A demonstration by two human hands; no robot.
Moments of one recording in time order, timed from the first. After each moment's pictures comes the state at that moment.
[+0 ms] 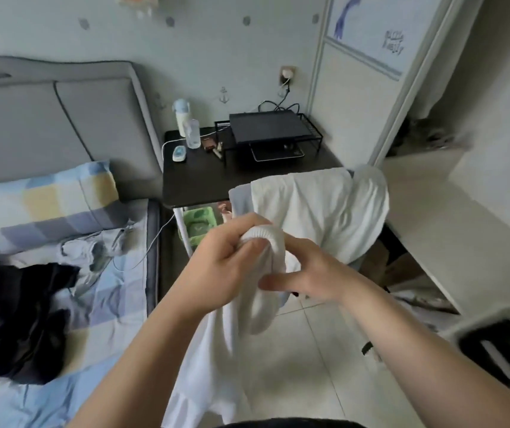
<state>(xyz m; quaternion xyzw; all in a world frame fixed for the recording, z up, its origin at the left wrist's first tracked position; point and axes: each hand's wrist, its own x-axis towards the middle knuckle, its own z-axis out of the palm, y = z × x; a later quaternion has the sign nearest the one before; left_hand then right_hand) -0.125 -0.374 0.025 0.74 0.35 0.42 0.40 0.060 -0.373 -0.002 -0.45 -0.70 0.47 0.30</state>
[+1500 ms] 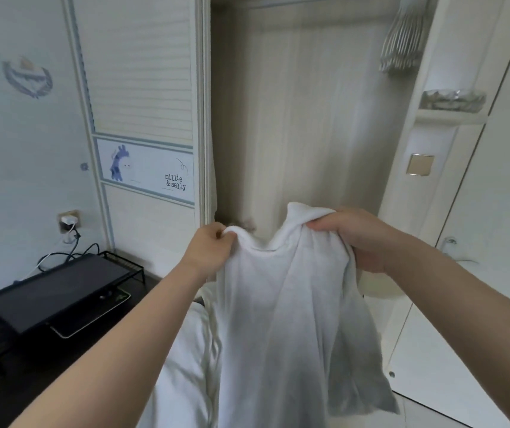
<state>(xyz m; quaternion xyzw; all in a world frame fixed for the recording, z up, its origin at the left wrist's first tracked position) 0.117 -0.131 0.126 0.80 0.24 0.29 0.46 0.210 -0.366 0.212 -0.71 -0.26 0.28 0.59</state>
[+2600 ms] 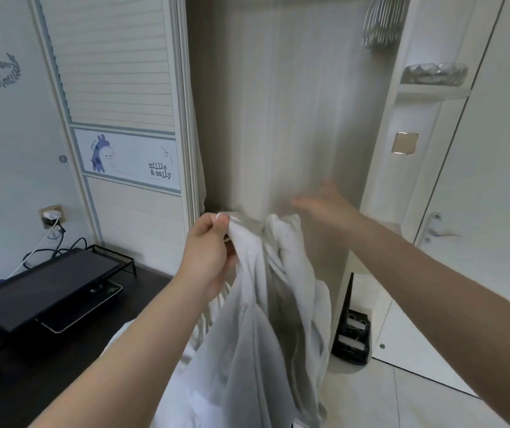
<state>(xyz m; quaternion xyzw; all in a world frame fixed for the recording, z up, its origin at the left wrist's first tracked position) 0.092 -0.196 0.124 0.57 0.16 0.32 0.74 0.229 -0.345 0.191 -0.82 -0.22 0.10 0.51</state>
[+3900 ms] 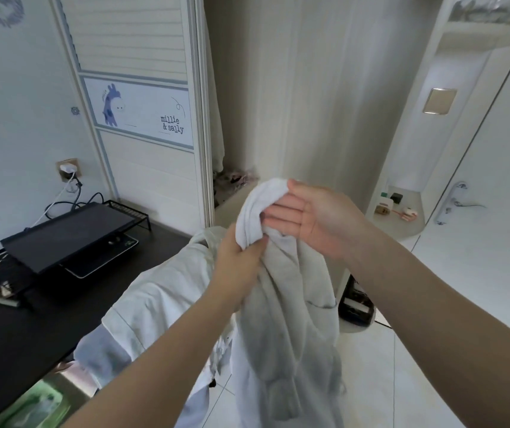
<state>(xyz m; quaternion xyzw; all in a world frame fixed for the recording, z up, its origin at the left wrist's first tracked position) 0.069 -0.237 0.042 0.67 0.19 0.34 0.64 0.167 -0.342 0.132 -0.54 -0.26 0.34 0.72</state>
